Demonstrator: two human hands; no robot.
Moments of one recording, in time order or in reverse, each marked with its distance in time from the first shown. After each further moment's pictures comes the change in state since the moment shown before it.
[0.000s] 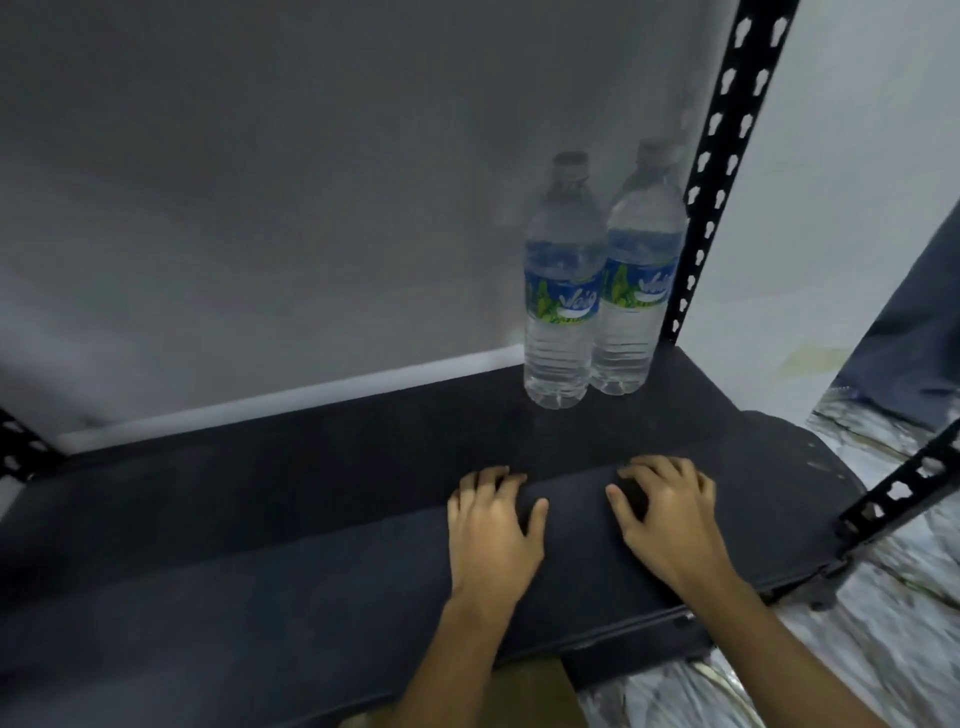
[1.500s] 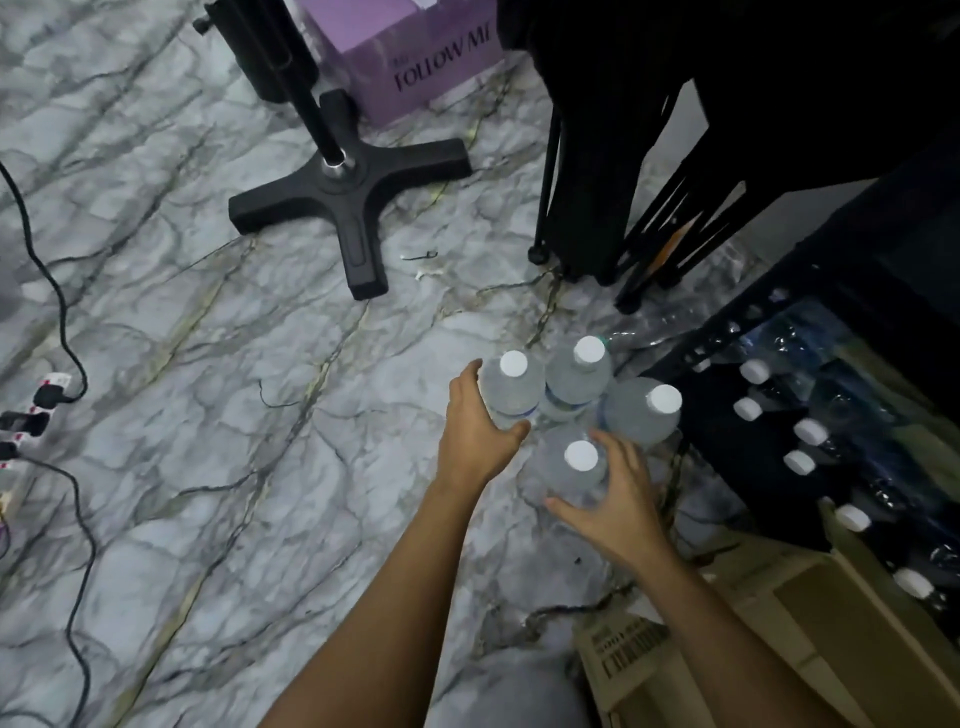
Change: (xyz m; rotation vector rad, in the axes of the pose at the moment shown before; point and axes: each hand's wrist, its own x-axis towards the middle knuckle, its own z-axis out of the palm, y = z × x) left_hand -0.494 -0.436 -0.138 -0.483 0.457 -1.328; right_hand -0.428 -0.422 0.236 0.455 -1.150 -0.661
